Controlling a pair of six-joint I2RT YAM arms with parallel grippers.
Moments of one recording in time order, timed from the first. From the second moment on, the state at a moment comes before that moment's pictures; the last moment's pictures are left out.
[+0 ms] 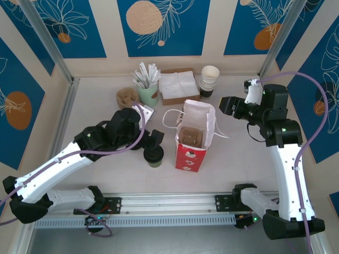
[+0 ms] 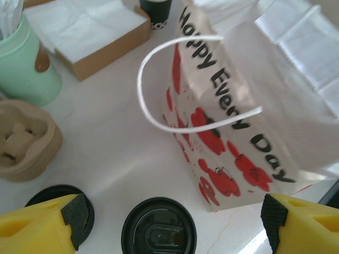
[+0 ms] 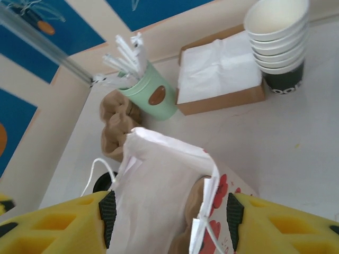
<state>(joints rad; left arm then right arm) -0.94 1.11 1.28 -0.84 -0.18 -0.29 0.05 1.00 1.37 -0.91 -0.48 0.32</state>
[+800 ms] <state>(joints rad) -1.09 1.11 0.98 -0.84 -0.28 -0.64 0.05 0.99 1.28 -0.89 -0.70 0.50</state>
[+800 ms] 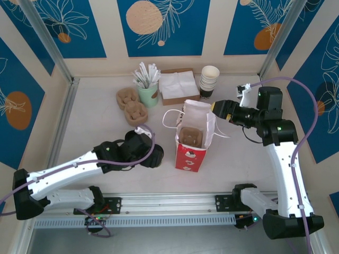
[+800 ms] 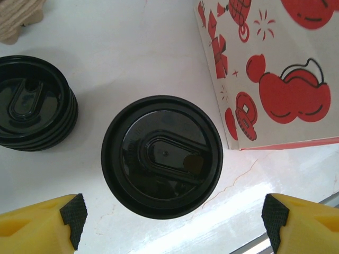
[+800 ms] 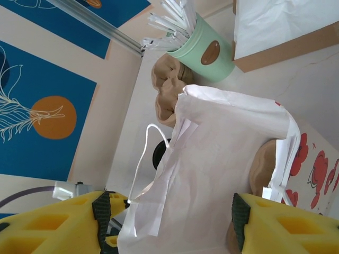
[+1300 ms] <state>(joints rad) -1.10 1.27 1.04 -0.87 -0.35 -0.66 0.07 0.99 1.25 -0.86 -0.72 0.53</state>
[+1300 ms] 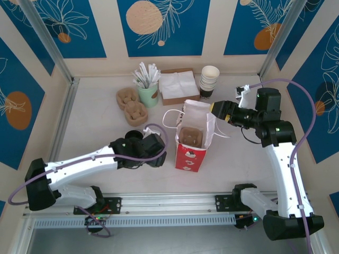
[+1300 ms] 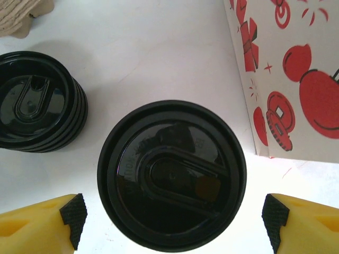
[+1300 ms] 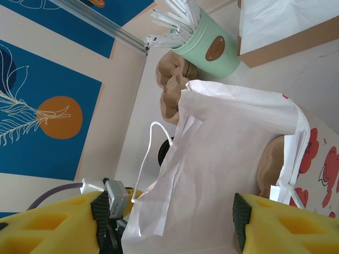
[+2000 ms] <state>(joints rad) -1.10 1.36 1.06 -0.87 -0.36 -0.67 0.07 0.99 1.23 -0.85 -0.73 0.53</state>
